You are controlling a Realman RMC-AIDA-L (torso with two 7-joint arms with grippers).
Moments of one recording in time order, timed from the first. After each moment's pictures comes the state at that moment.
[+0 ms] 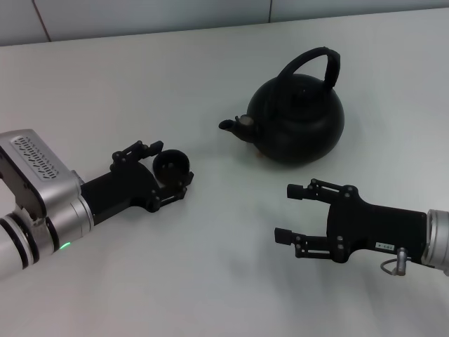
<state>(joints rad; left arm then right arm) -0.66 -2.08 0.19 -0.04 2.13 1.06 -0.46 0.43 2.08 -0.17 -0.27 -2.36 -1.64 0.77</state>
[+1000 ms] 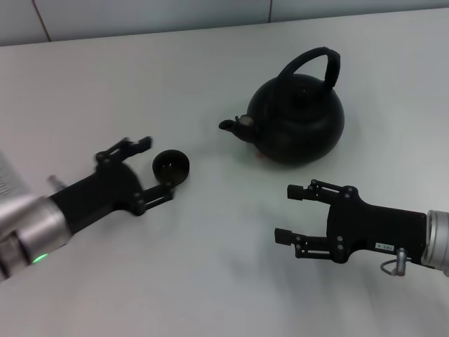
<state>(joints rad) -0.60 -2.07 0.19 0.00 2.13 1.23 -0.48 0.43 2.08 -0.17 -0.27 -2.36 -1.63 0.77</state>
